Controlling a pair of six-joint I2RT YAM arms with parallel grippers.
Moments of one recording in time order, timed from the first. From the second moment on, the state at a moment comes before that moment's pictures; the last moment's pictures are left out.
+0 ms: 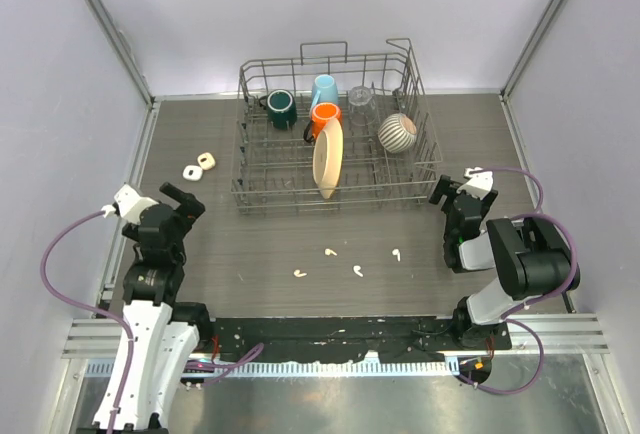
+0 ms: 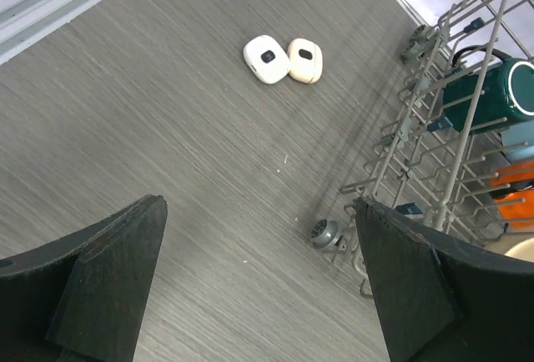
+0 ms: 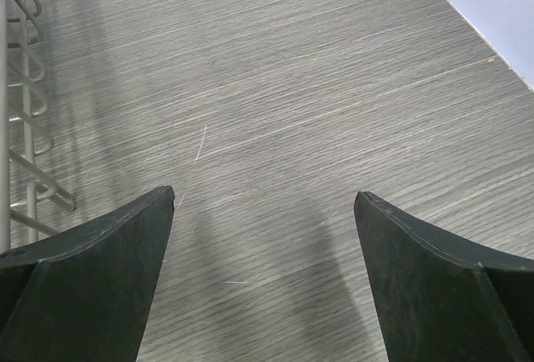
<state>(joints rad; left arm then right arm) -0.04 0.52 0.53 -0.39 -0.43 -0.67 0.08 1.56 0.22 1.15 0.42 0.11</state>
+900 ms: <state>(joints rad) -0.04 0.45 0.73 -0.68 -0.09 -0.68 0.02 1.02 0.14 0.89 0.74 0.27</state>
